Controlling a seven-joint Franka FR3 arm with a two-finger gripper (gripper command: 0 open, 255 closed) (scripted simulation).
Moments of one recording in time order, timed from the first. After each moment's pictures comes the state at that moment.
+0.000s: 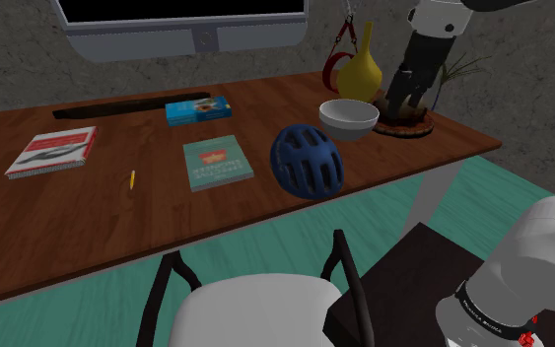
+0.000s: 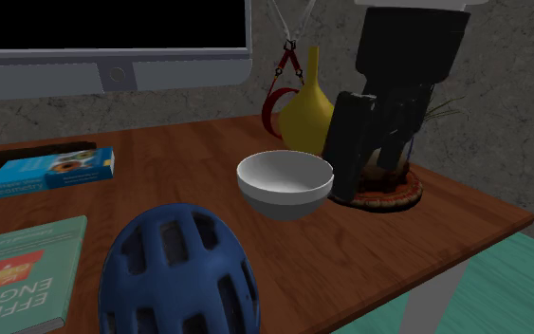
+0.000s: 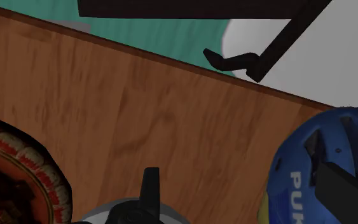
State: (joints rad) arm 0.02 -0.75 -0.04 -2.27 -0.04 1.62 -0.02
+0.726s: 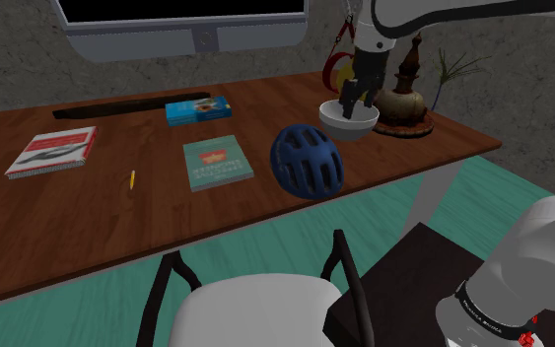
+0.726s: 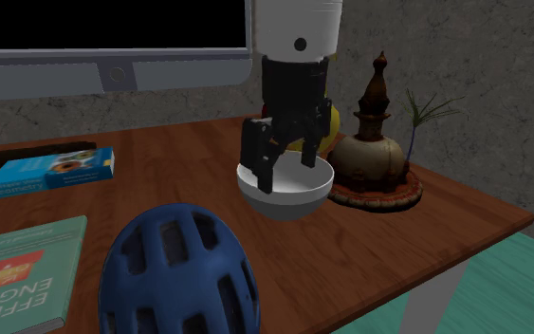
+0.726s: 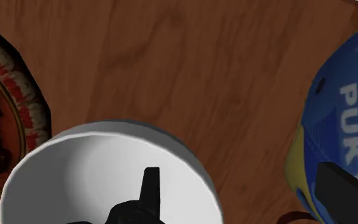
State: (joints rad) arm 0.03 -0.41 -0.03 -2.11 -0.08 1.79 -0.02
